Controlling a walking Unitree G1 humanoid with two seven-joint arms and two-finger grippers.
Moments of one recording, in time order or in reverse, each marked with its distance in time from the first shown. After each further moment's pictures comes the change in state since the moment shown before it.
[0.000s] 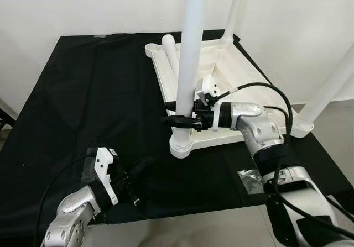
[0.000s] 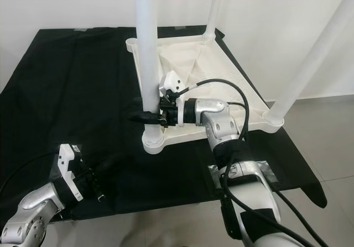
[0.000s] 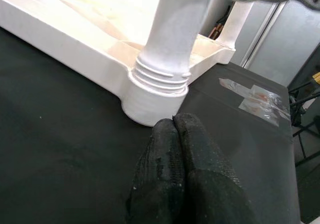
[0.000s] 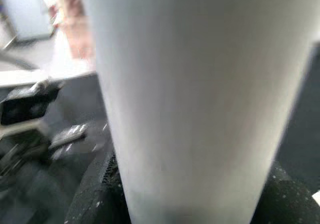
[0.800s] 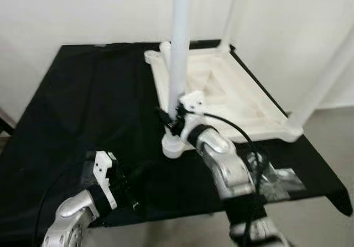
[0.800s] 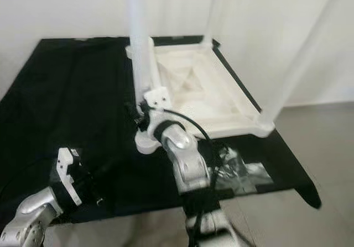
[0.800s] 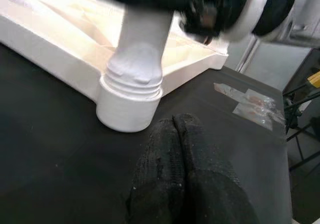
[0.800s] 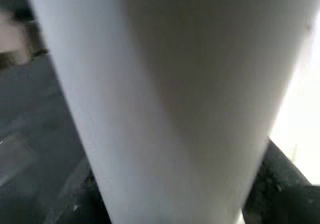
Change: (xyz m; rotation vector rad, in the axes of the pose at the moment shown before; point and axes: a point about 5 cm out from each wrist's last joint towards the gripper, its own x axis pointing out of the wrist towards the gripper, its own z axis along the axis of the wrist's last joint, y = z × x) left arm 0.000 0.001 0.001 0.003 -0.005 -0.003; right arm 0.031 0.030 -0.024 0.067 0.057 -0.534
